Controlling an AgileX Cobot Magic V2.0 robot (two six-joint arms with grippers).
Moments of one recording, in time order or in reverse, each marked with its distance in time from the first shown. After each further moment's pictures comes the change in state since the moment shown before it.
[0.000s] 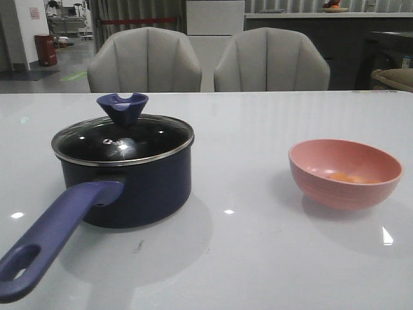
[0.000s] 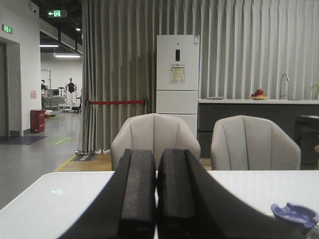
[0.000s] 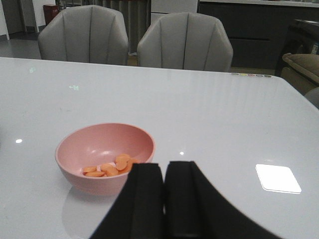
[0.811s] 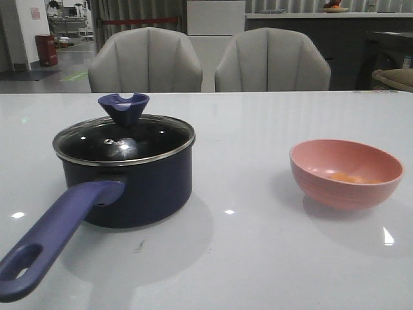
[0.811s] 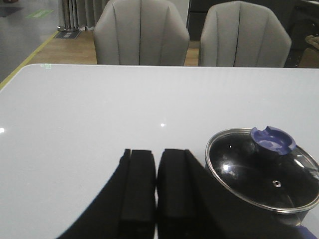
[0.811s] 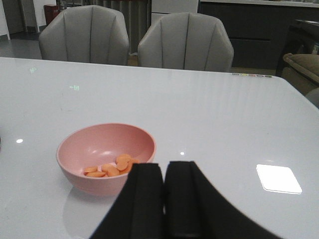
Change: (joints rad) left arm 0.000 0.369 -0.389 -0.044 0.525 0.000; right arm 0.000 0.000 0.000 0.000 0.000 0.000
